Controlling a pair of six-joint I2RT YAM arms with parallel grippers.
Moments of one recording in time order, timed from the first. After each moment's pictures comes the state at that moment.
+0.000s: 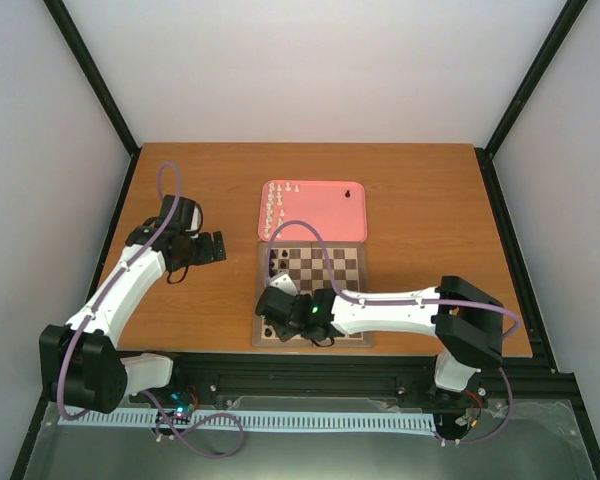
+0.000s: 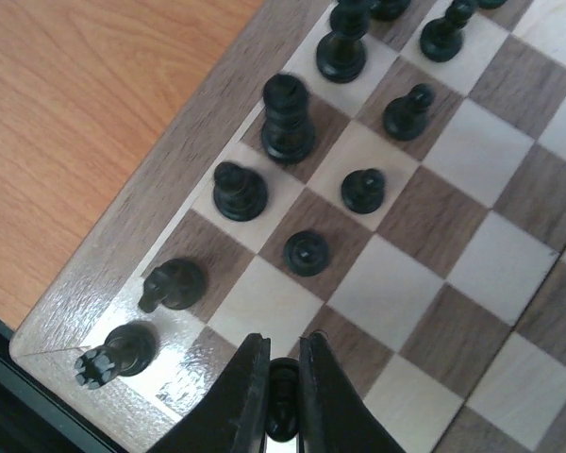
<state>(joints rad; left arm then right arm) -0.17 1.23 0.94 -0.81 0.03 -0.39 1.27 1.66 1.09 -0.53 0.29 0.62</state>
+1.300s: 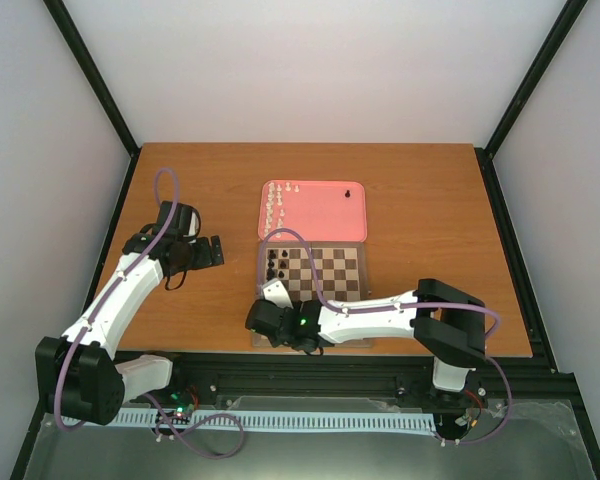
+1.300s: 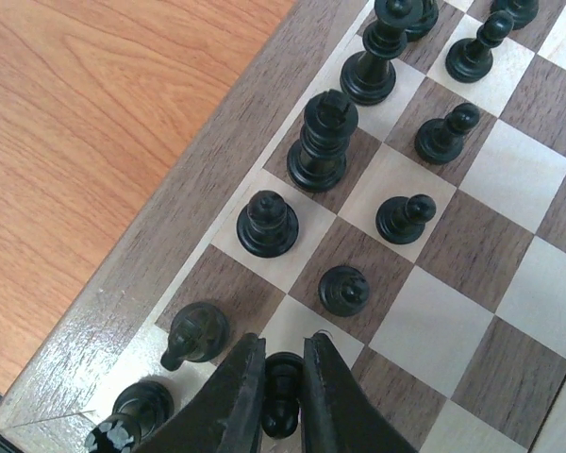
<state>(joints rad) -0.17 1.17 0.89 -0.80 0.00 -0.39 1.35 1.76 1.09 -0.44 0.43 0.68</state>
